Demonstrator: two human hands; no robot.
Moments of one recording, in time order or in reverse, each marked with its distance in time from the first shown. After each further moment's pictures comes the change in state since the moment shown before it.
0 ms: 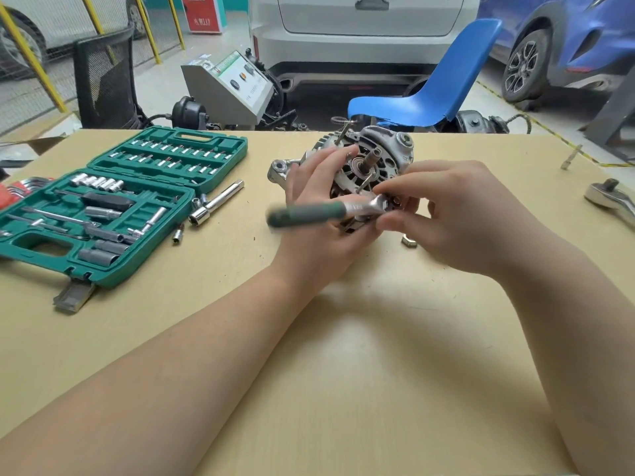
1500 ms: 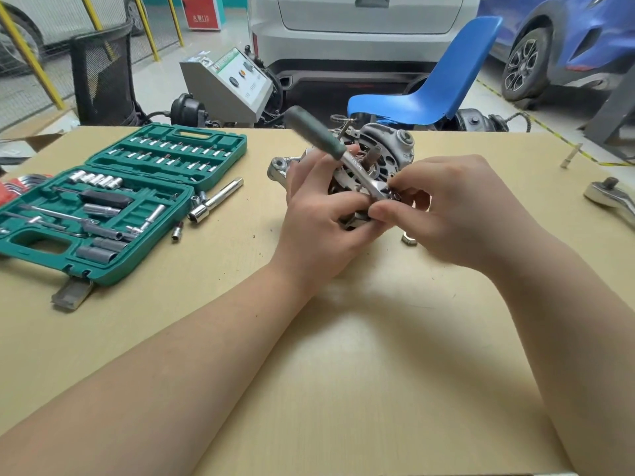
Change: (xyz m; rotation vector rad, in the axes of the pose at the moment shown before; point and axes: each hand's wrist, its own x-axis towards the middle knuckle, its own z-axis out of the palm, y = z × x) left_hand 0.001 0.004 -0.001 -0.009 -0.005 0.014; right_hand 0.003 0.000 0.006 -0.040 0.073 0.056
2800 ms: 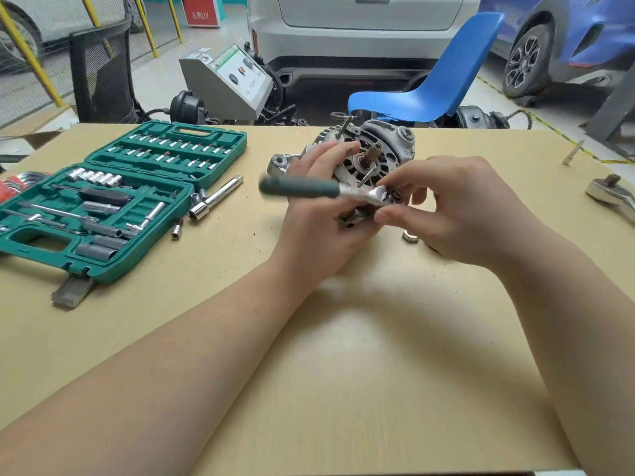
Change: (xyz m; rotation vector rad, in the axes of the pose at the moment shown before) left_hand 0.001 -0.005 -0.001 -0.004 -0.008 0.033; right_hand -0.003 0.008 0.001 0.063 -0.033 -0.014
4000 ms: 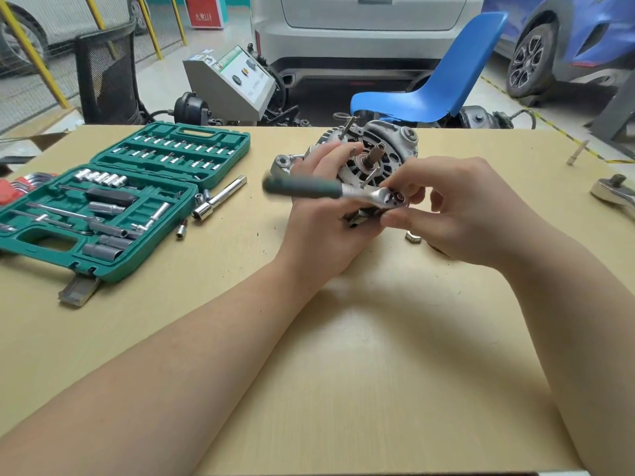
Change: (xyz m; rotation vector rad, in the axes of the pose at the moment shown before) left_hand 0.000 0.002 0.001 -0.002 0.001 -0.031; right_hand 0.000 0.006 0.000 0.073 -0.054 0.017
